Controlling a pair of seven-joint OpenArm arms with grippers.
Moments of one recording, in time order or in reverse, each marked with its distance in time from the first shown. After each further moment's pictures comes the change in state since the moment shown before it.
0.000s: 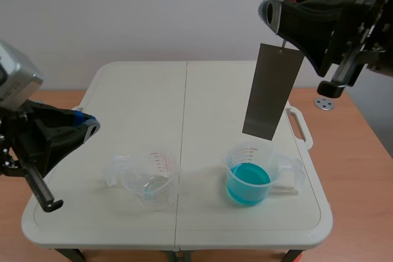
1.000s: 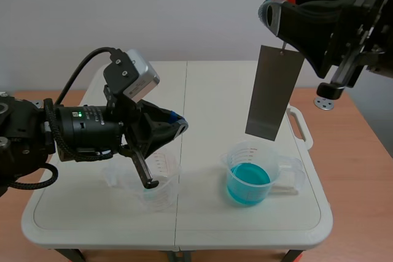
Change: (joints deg) left arm -24.7 6.5 23.0 -21.3 1.8 -3.7 0.1; right arm 0.0 0.0 0.0 0.0 -0.2 0.0 -0.6
